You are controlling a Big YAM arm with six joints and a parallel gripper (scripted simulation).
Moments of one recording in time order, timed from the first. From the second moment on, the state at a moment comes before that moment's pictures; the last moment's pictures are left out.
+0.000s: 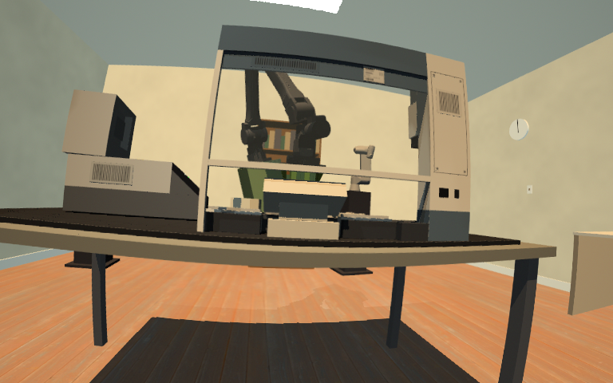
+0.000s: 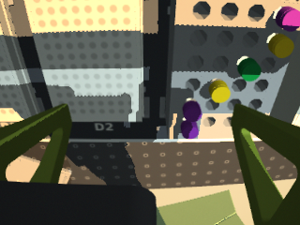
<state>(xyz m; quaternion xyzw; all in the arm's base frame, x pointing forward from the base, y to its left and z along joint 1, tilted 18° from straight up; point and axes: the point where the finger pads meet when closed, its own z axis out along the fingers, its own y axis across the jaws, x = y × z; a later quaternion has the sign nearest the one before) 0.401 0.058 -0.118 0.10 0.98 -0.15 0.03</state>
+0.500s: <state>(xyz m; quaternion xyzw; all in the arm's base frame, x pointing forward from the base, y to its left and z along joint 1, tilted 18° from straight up) 0.415 0.115 -0.148 0.09 0.98 -0.15 0.05</state>
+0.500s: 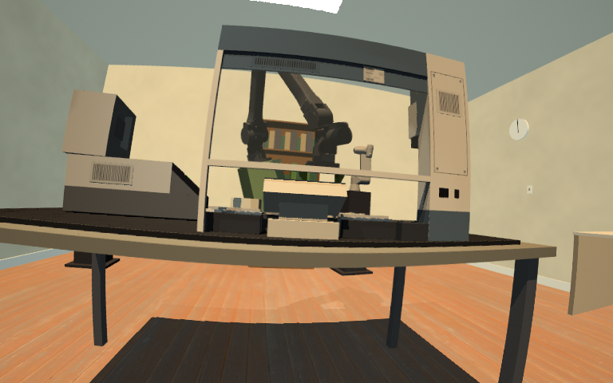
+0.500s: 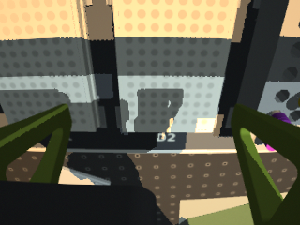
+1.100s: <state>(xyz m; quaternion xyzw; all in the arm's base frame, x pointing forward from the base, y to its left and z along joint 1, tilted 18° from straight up) 0.411 0.095 -0.142 0.11 0.98 -0.15 0.04</state>
